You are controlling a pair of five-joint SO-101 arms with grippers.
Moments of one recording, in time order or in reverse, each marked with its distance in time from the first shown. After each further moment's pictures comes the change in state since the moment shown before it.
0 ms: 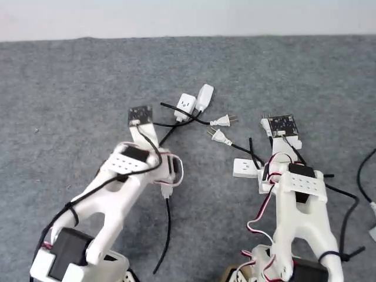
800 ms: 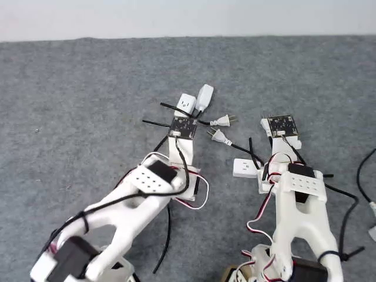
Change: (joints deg) left arm 15.1 -2.6 2.0 -0.8 -5.0; right arm 0.0 0.0 0.0 0.0 0.0
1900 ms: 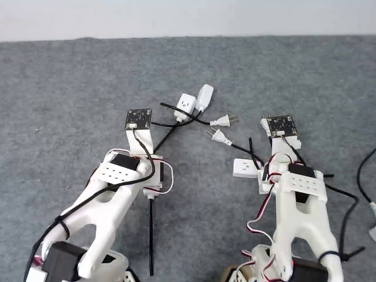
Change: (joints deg) left arm -17.0 -4.3 5.6 -1.5 -6.1; right arm 0.0 0.0 0.0 0.0 1.0
